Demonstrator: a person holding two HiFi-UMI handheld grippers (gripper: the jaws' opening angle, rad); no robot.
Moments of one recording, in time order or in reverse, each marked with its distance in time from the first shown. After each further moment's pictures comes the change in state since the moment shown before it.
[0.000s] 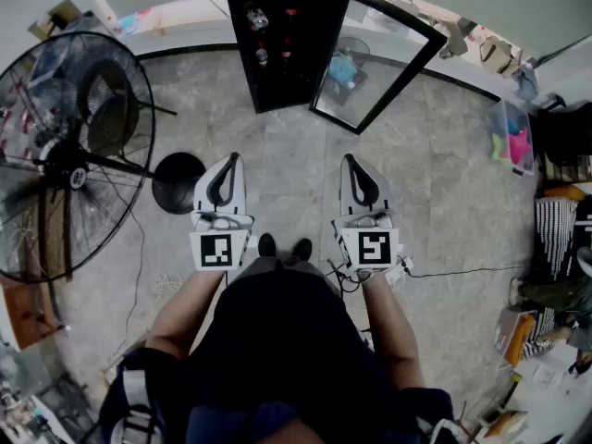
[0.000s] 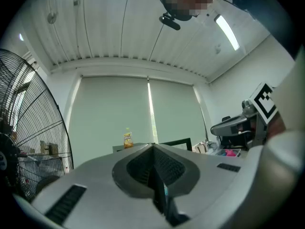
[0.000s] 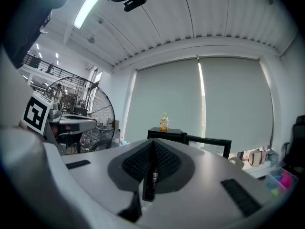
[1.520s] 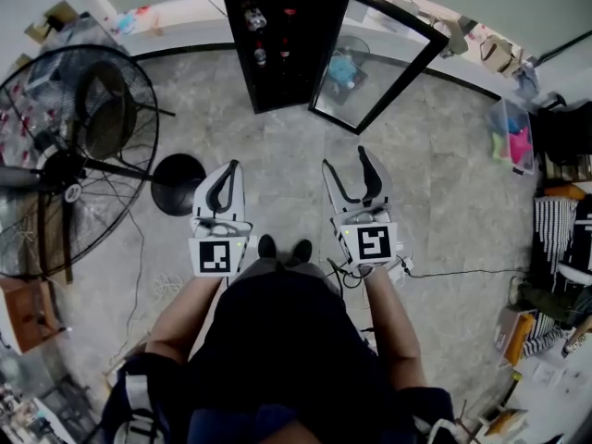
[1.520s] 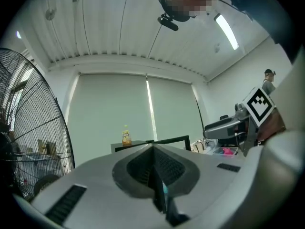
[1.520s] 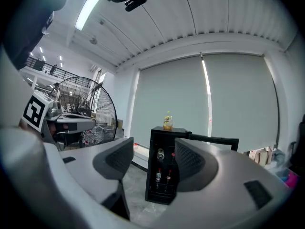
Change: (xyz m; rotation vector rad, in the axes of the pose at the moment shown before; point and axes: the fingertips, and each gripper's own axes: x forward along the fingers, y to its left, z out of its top) left arm 0.005 0.004 -0.018 -0.013 0.027 -0.021; right arm 0.027 0.002 -0.014 0.006 -0.013 0.056
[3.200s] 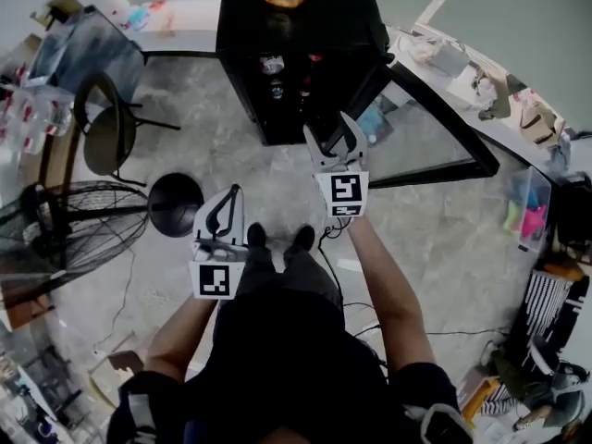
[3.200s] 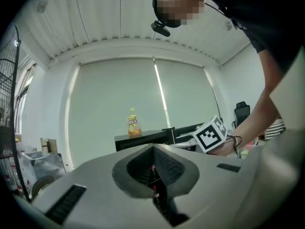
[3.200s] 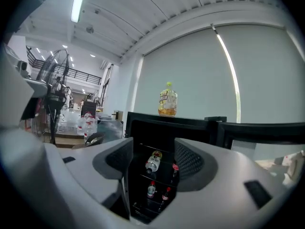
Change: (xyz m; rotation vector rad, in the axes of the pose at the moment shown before) left arm 0.275 0.099 -0.088 0.011 0.097 0.129; right arm 0.436 -0.136 -0.110 -0.043 0.049 0.174
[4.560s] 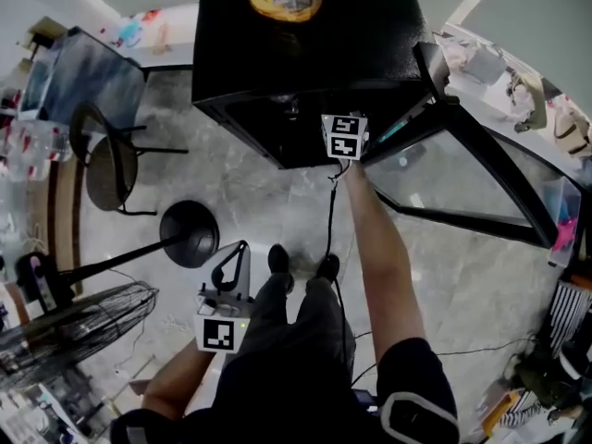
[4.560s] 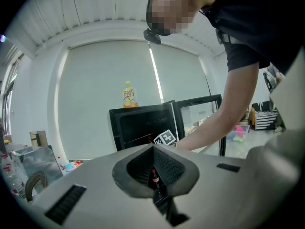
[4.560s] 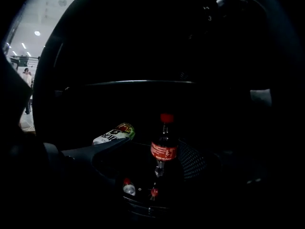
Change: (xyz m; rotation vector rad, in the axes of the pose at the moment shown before) left arm 0.069 0.045 -0.135 0.048 0.176 -0.107; right arm 0.285 -0.105 -0.208 0.096 0.172 -0.191
